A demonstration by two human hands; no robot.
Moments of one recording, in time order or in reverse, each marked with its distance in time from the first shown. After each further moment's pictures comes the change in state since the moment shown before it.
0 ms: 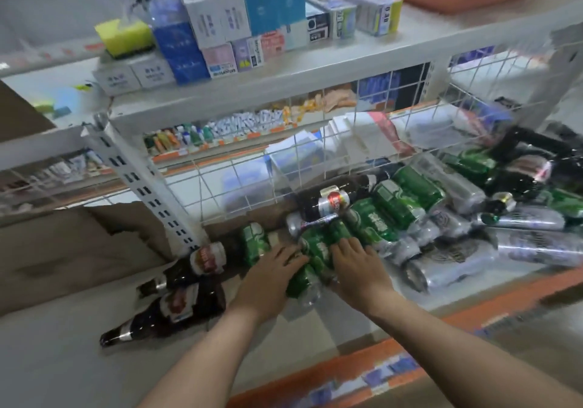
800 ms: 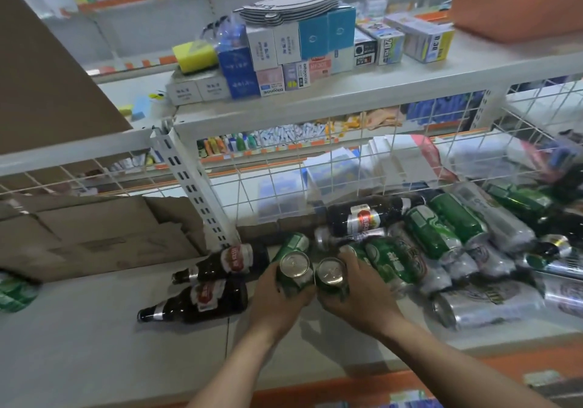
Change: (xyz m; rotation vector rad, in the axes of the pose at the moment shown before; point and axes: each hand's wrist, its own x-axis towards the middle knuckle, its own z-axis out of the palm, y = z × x) left_hand -0.031 0.049 -0.023 -1.037 0.477 -0.764; right_hand 0.002 -0.016 -0.010 0.681 0.123 -0.061
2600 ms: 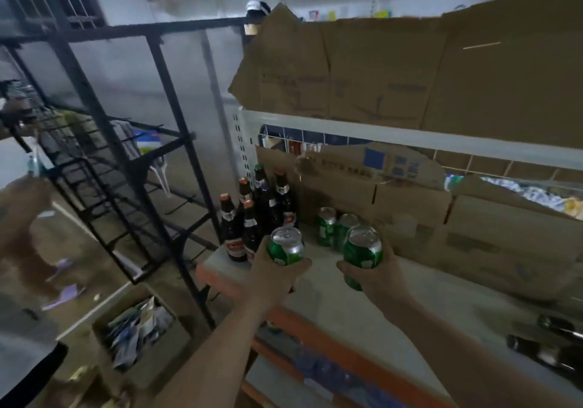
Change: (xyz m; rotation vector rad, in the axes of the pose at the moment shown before) left_hand -0.141 -0.146 -0.666 -0.213 0.506 -0.059; right_hand 0.022 -0.560 0.388 0.754 -0.352 -0.021
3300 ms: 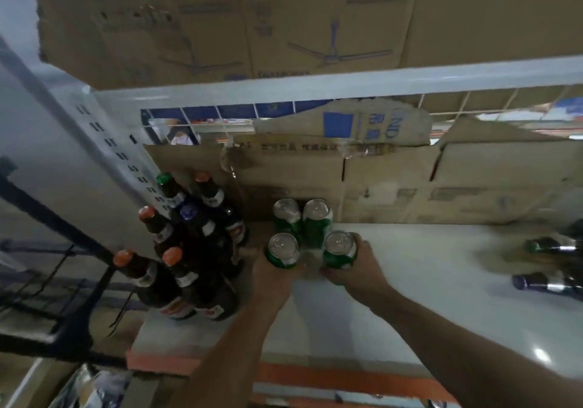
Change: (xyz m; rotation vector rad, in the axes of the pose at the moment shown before) left_hand 0.170 -0.098 0.049 0.201 -0.188 -0.171; right_hand 0.110 0.126 0.030 -0.246 0.304 0.242
